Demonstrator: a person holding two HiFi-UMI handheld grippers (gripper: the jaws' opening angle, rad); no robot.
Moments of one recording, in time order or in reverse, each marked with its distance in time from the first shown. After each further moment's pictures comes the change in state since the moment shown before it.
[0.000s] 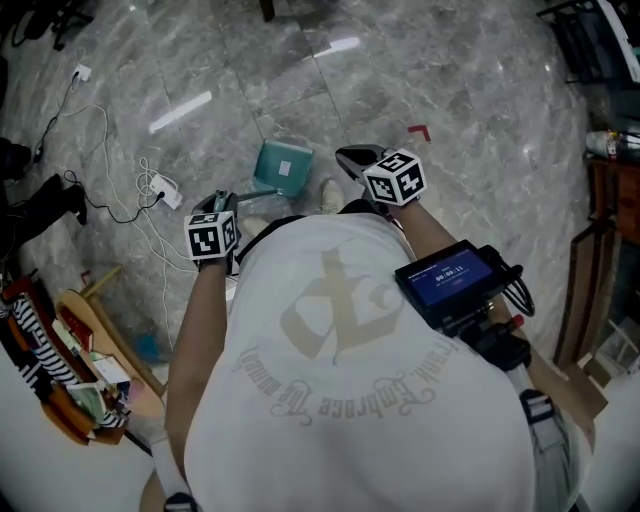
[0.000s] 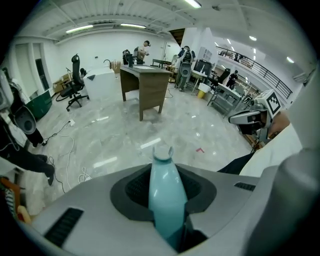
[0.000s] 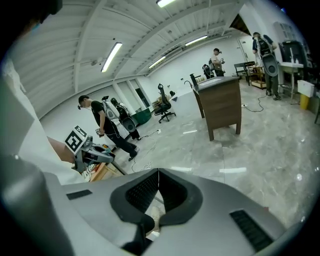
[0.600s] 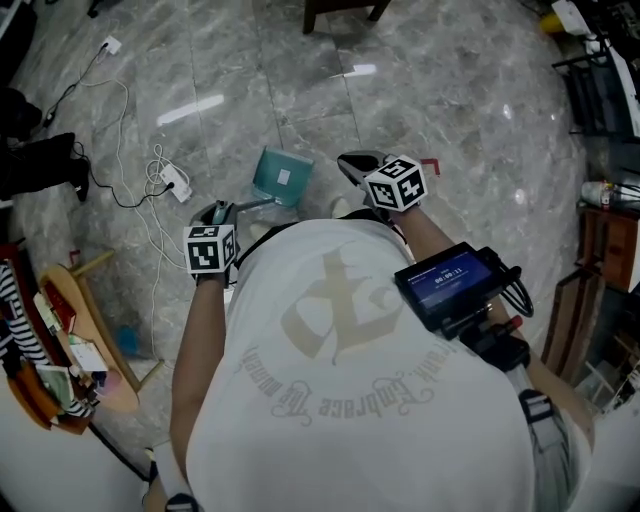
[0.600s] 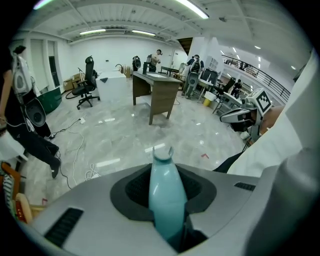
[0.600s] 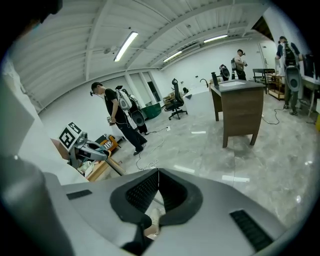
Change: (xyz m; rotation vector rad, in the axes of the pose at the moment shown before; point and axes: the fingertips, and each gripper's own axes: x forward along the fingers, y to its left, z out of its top) left arm -0.053 0.088 -0.034 -0.078 -0.074 0.030; right arm 0.084 0.070 0.047 -0.144 0.062 0.052
